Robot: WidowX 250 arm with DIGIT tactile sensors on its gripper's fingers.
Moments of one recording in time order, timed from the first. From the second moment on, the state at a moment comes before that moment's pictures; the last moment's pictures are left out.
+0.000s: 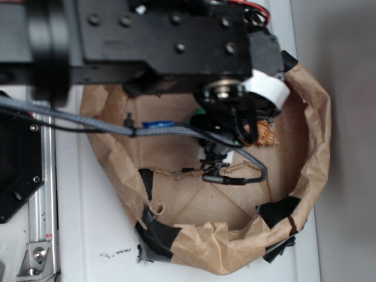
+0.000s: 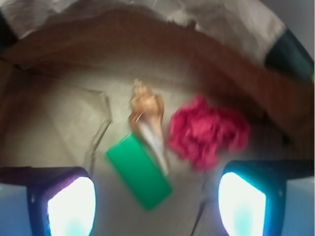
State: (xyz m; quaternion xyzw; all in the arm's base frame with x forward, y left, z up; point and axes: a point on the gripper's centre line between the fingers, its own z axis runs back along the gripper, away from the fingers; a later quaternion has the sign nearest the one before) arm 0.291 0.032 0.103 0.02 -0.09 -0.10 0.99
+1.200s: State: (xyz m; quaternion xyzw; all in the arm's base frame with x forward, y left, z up) arm 0.327 0.031 0.032 0.08 -0.10 -0.23 0.97
